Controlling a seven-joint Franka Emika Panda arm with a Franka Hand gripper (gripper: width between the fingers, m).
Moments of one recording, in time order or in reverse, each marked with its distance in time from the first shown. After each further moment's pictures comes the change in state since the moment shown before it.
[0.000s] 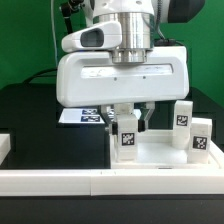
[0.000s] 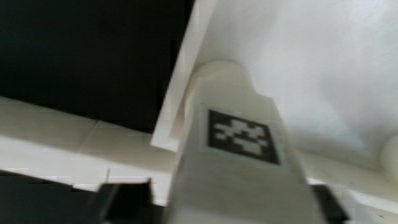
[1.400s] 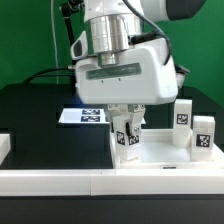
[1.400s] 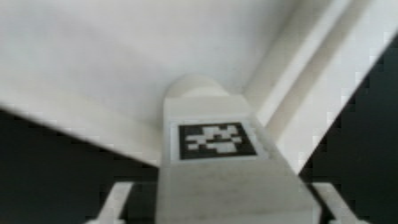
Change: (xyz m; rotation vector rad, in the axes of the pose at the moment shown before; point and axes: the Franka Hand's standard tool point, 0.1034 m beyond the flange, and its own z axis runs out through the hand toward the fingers) arm -0.003 -0.001 0.002 0.077 0.002 1.427
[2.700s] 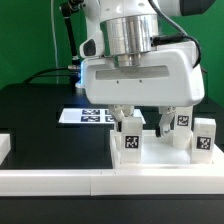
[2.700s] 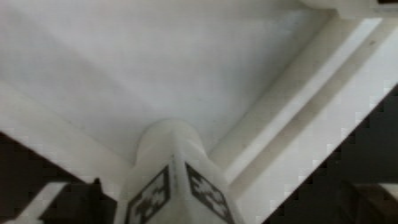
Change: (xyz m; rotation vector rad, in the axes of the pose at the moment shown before) arm -0.019 -0.011 0.003 -0.043 -0.060 -0.408
